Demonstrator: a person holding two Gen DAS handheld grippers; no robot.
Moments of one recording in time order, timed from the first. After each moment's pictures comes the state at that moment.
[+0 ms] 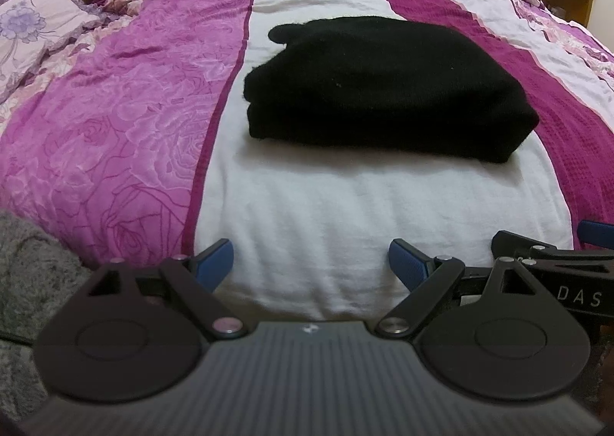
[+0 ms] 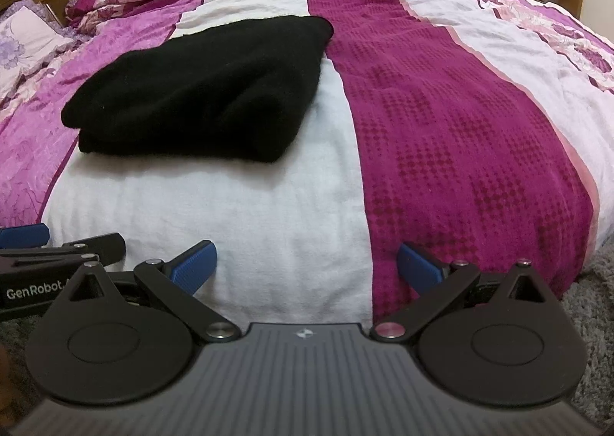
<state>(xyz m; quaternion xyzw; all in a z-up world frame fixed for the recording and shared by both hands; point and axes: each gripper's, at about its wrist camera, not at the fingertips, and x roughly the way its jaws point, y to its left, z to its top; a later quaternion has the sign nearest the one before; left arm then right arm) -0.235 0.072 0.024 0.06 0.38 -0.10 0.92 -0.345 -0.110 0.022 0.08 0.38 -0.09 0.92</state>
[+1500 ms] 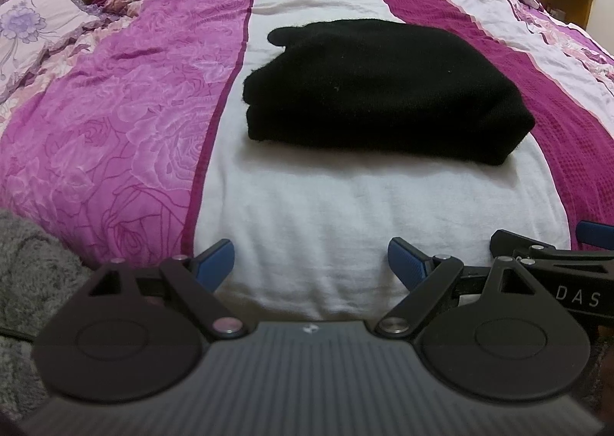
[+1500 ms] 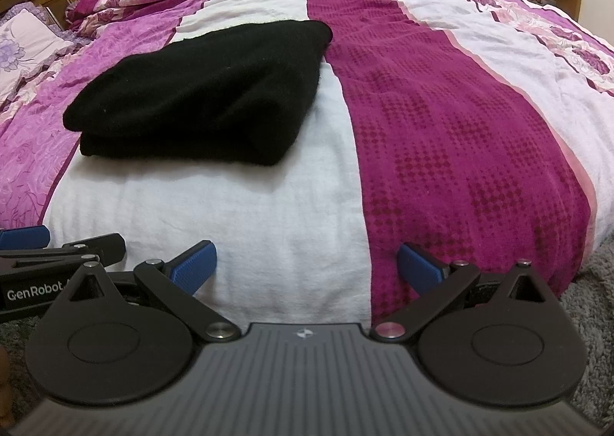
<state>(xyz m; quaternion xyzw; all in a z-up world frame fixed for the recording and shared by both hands) -0.236 0.074 0.025 0.06 0.38 -0.10 0.92 -0.350 -0.113 0.026 0.09 0.38 -0.09 0.92</state>
